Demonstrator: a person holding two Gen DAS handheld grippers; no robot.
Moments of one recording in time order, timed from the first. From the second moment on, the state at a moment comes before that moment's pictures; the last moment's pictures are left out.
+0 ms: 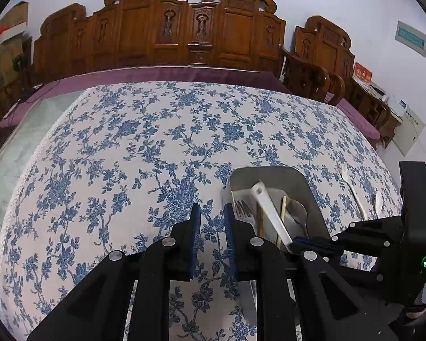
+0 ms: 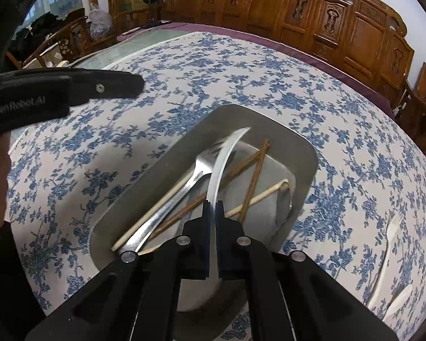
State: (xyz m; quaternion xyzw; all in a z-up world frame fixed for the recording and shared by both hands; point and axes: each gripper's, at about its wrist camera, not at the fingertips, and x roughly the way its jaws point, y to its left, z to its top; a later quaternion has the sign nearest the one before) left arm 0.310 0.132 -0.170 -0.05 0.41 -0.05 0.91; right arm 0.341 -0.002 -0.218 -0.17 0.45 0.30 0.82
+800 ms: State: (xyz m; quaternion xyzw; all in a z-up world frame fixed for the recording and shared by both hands) left arm 0.278 0.059 -0.152 -0.01 0.38 -0.08 0.92; right arm 0.305 -0.174 -0.175 -0.09 0.44 0.19 0.87
